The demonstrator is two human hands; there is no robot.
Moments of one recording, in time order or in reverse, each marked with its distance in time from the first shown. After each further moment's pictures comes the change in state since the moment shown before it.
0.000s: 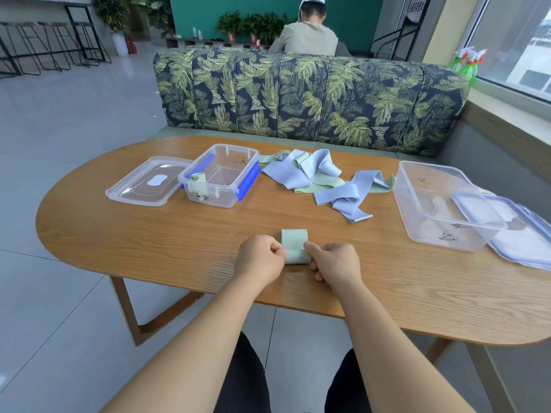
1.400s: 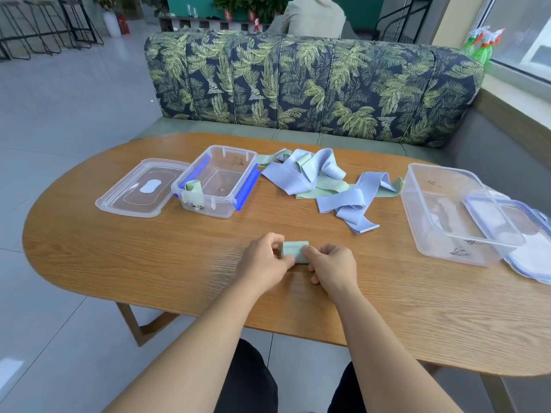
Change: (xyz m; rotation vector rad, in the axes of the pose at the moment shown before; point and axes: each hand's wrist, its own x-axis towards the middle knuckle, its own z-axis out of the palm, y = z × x) left_hand 0.045 -0.001 0.008 -0.093 -0.107 -0.006; right_hand 0.029 -0.016 0.010 0.062 -0.005 0.014
